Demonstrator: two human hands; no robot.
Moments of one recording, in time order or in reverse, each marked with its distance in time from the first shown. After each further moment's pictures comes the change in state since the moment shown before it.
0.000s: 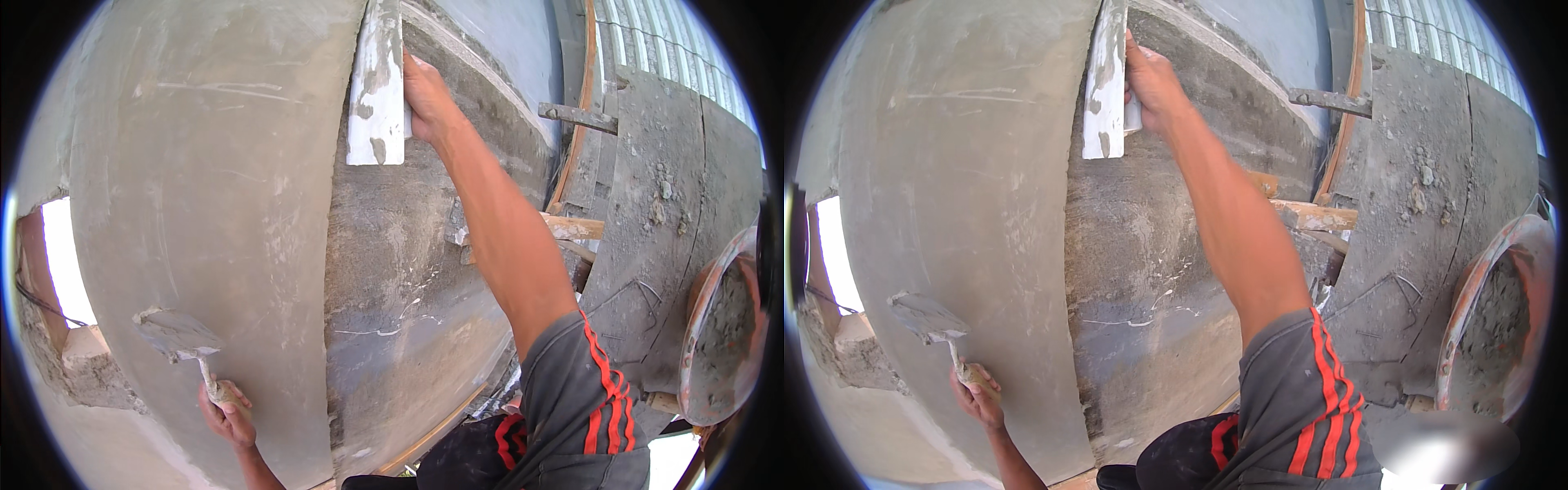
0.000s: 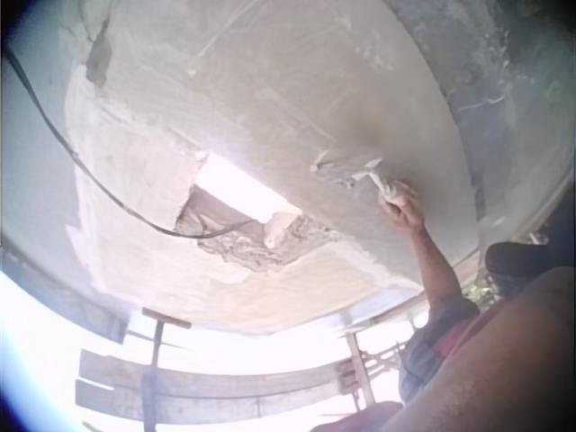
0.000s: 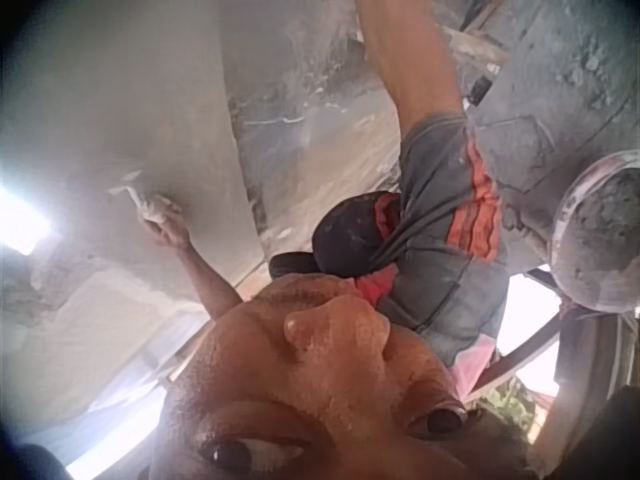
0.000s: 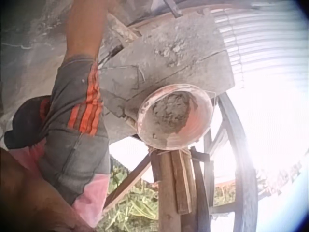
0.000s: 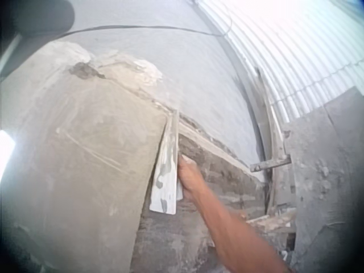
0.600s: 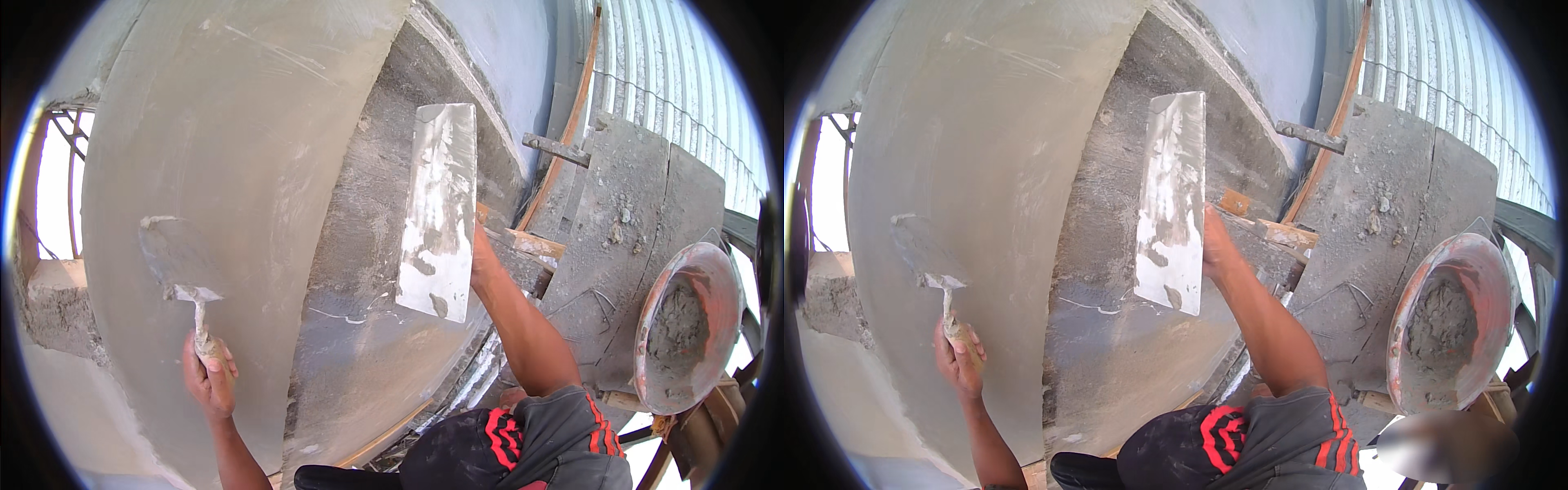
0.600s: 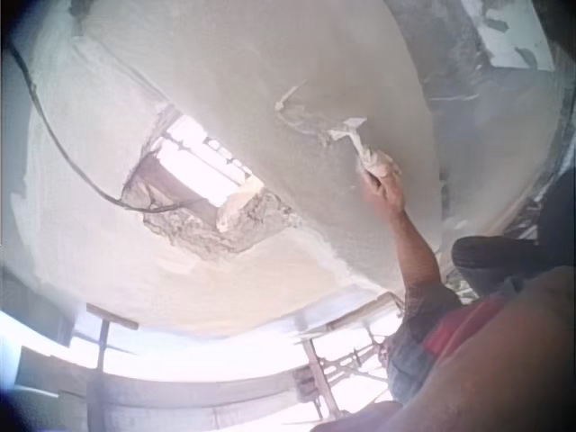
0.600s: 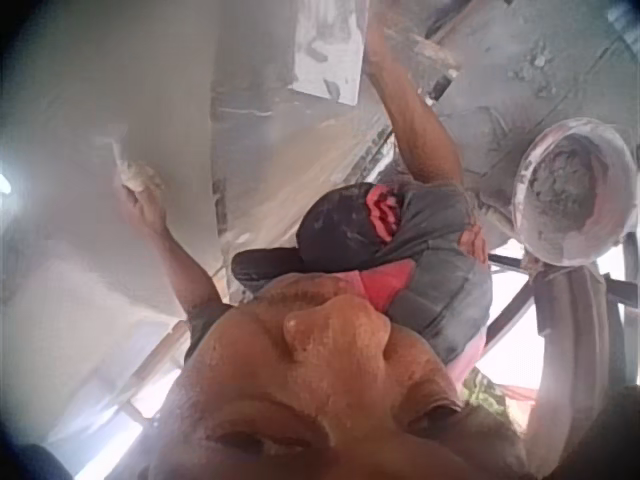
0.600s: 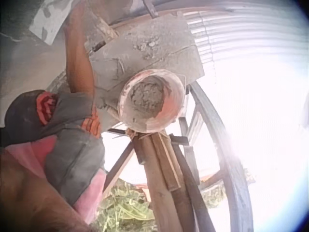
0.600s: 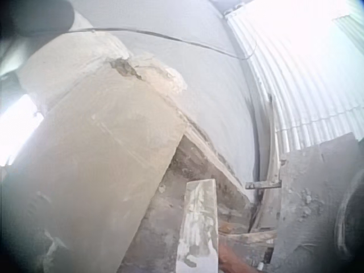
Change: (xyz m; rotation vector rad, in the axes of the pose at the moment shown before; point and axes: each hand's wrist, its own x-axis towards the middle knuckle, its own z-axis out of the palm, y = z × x) left_hand -0.006 0.033 0.028 -0.201 -0.054 -0.144; right_hand -0.227 0.002 -0.056 0.039 0.044 0.446
